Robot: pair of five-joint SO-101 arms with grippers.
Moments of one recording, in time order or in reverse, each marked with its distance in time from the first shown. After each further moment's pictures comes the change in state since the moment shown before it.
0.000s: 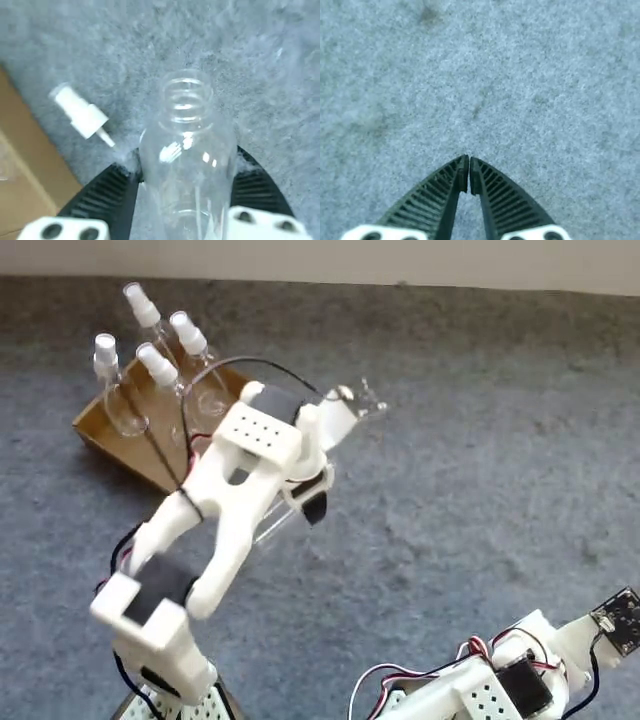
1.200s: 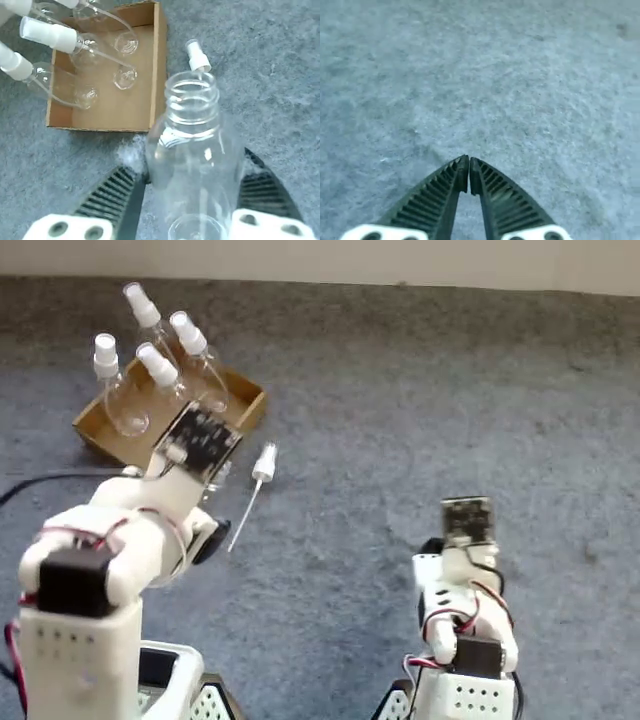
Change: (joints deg) left arm -19.8 -67.3 31.3 4.6 -0.1; right arm -53.7 0.0 0.0 -10.7 10.9
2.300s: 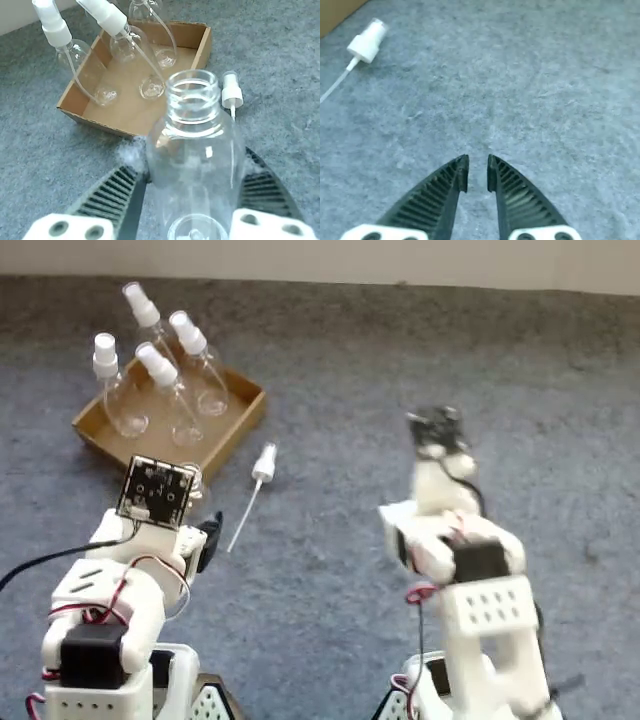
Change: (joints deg) left arm -5.0 -28.5 30.0 -16.8 12.6; right arm -16.8 51.1 -46.4 8.7 -8.3
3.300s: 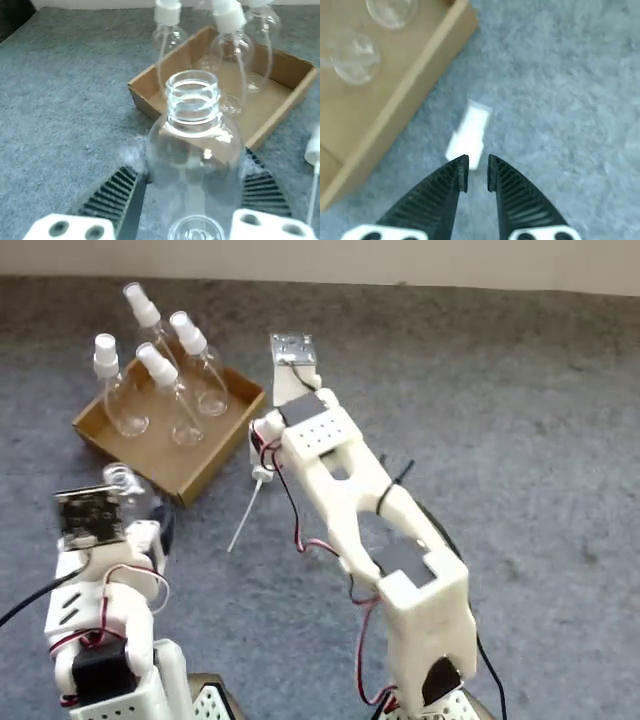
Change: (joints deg) left arm -18.1 -18.5 19.3 -11.7 8.8; right arm -21.5 78.6 -65.2 -0.1 -29.5
